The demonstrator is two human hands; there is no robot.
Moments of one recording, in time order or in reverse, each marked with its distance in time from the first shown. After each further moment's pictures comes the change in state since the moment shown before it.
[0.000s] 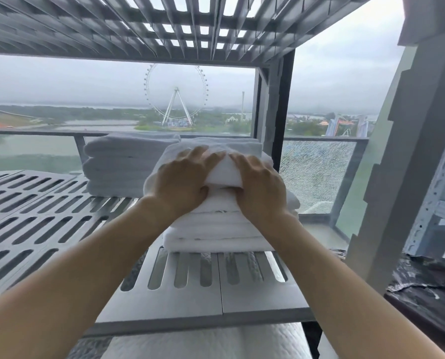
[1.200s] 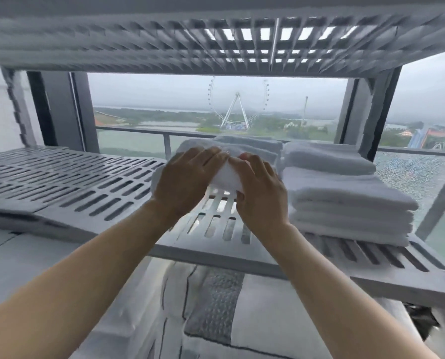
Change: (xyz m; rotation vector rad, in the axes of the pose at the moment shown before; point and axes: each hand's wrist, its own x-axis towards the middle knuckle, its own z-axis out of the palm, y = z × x) left_hand -0.169 -0.134 -0.105 0.226 0.302 -0.002; right_hand -0.061 -0.223 0.008 0.240 0.289 -0.318
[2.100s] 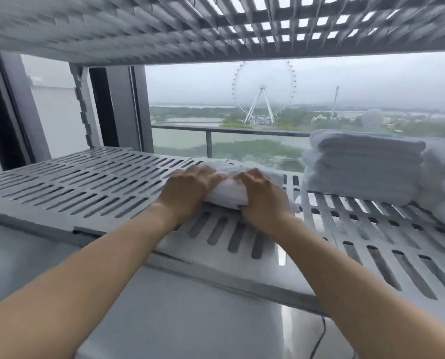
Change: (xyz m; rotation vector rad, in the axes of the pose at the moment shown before) left_hand -0.106 -0.283 0.054 0.113 -0.458 -0.096; right_hand 0.077 -0.157 0.238 0.102 -0.516 0.061
